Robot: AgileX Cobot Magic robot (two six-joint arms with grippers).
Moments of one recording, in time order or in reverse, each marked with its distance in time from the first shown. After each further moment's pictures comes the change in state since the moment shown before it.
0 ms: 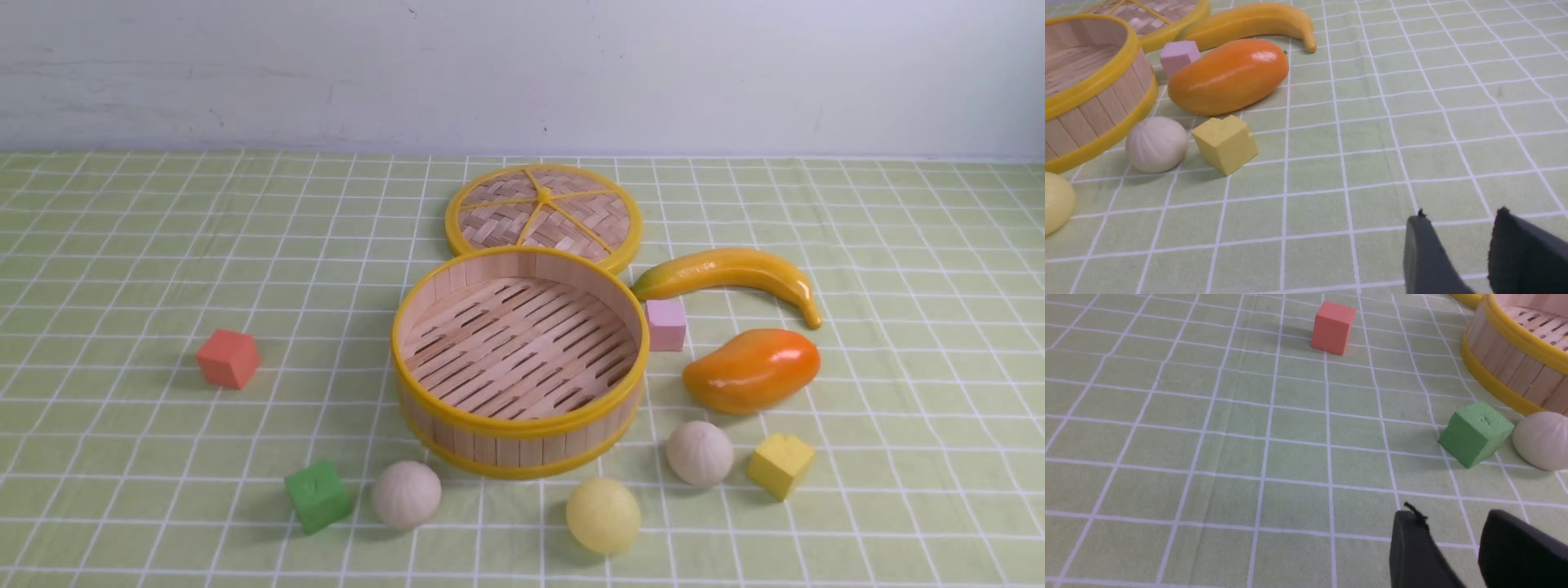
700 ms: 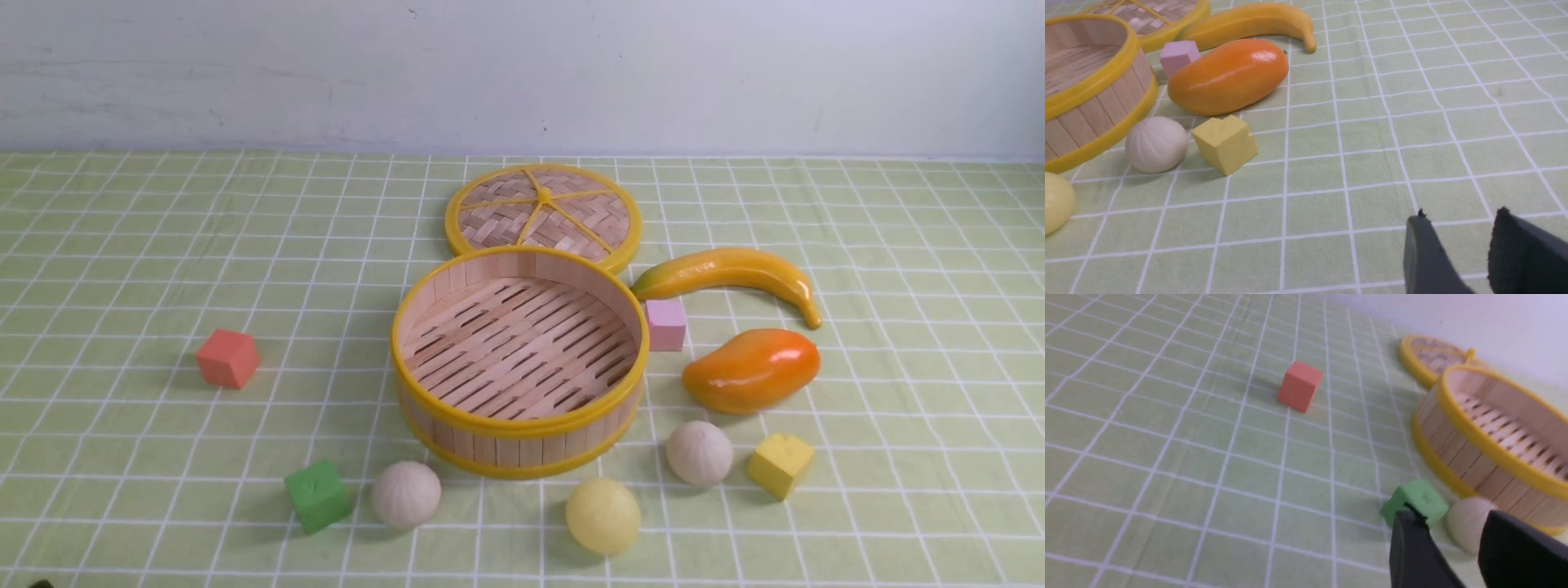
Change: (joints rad) right arm 0.000 0.000 0.000 0.000 0.000 0.000; left arm 0.000 0.000 0.000 -0.201 -0.186 -0.057
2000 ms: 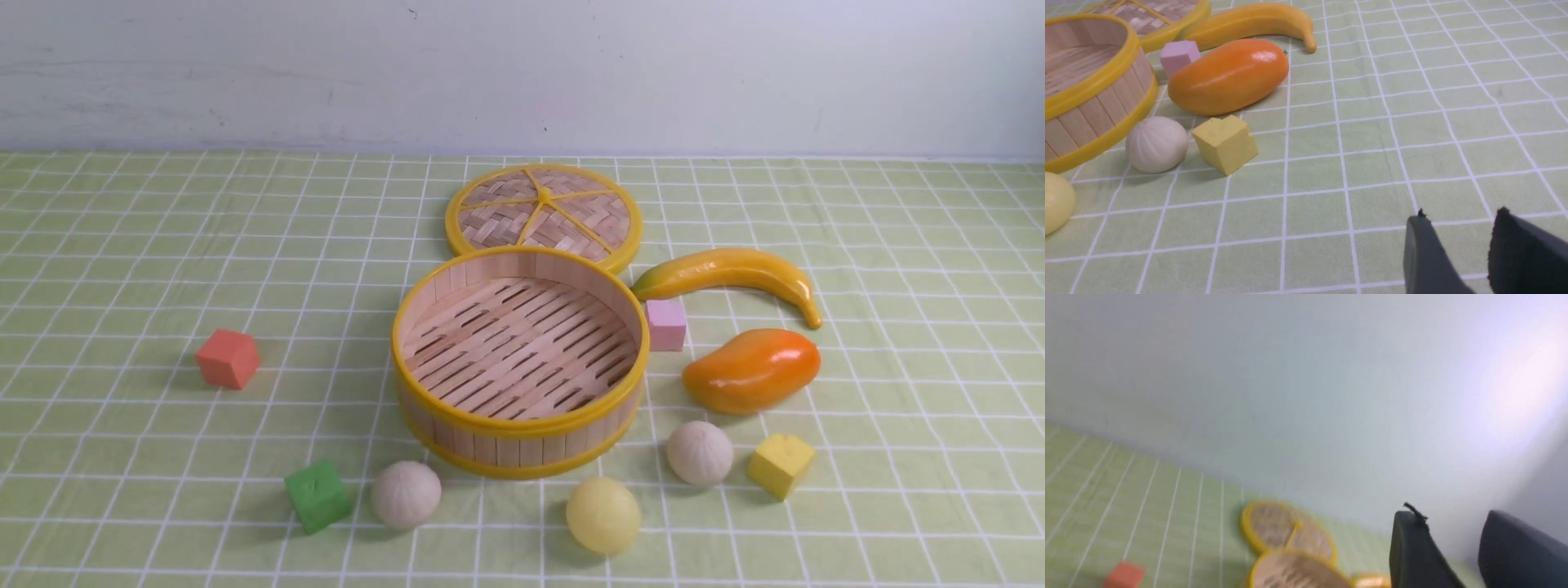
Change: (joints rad) right arm 0.000 0.000 0.000 0.000 0.000 0.000; left arm 0.000 0.402 -0.800 -0.102 0.336 -0.048
